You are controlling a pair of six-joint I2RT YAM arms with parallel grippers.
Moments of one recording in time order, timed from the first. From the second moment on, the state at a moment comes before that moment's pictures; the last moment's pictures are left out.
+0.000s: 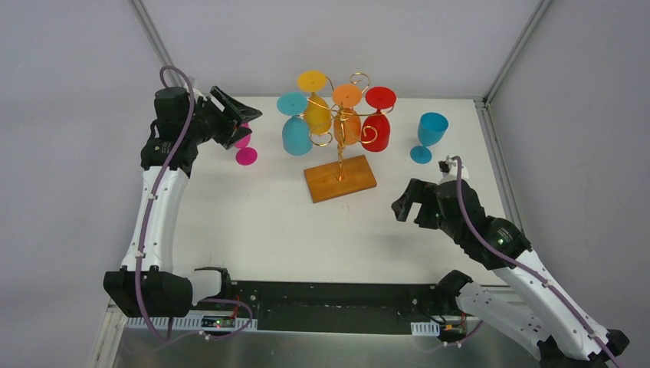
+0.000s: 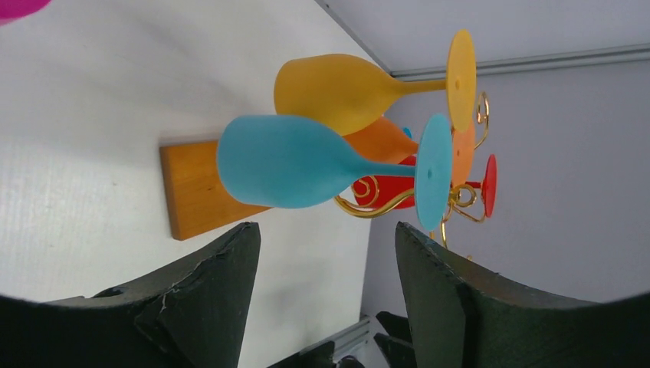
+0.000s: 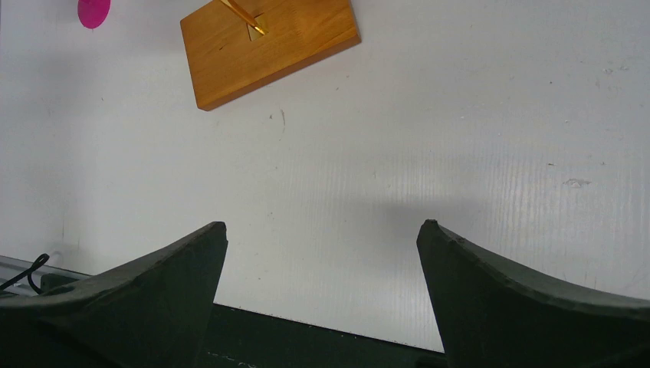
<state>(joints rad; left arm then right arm) 0.02 1.21 1.36 -0.57 0.46 -0.91 0.70 0.68 0.90 -0.88 0.28 0.68</state>
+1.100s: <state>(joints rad) -0.08 1.36 1.28 -0.13 0.56 -1.27 0.70 0.62 0.87 -0.86 0.26 0.68</state>
